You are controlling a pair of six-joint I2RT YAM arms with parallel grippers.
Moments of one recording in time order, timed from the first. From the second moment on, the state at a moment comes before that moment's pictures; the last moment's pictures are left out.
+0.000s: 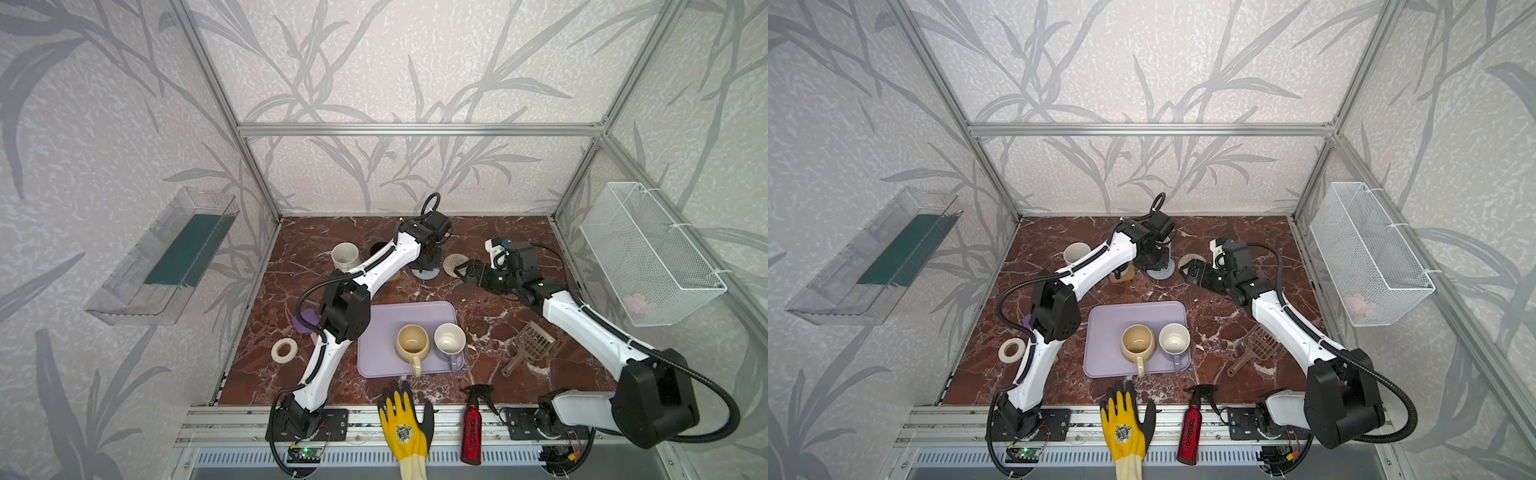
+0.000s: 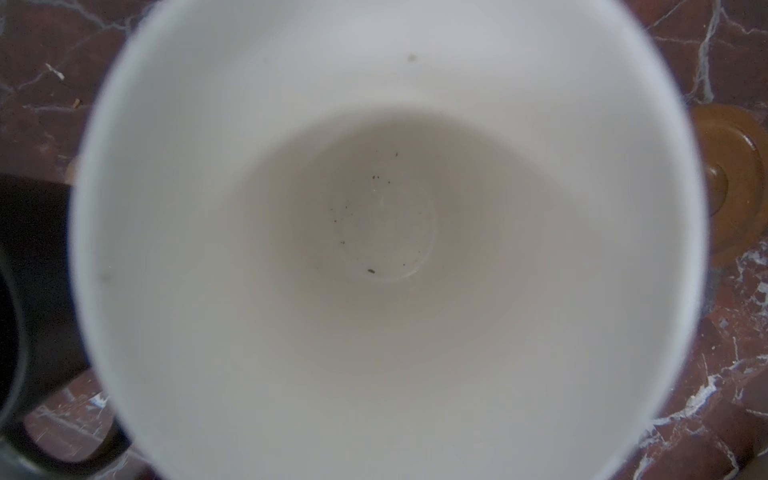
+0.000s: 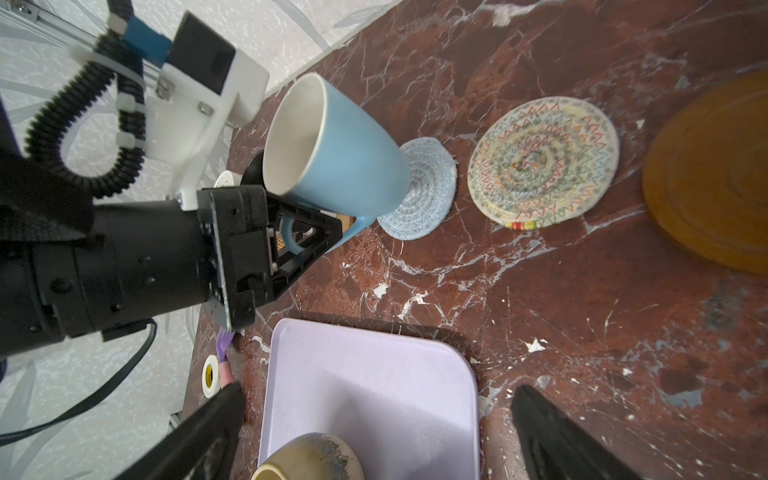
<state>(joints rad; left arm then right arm) -0.66 2.30 2.19 -1.08 -0.12 -0.52 0.31 1.34 0.91 -0.25 -0.40 0.62</state>
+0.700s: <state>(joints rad) -0.65 2.37 2.21 -1.06 -0.15 -0.53 0.31 1.40 0.92 -0.24 -0.47 0.61</state>
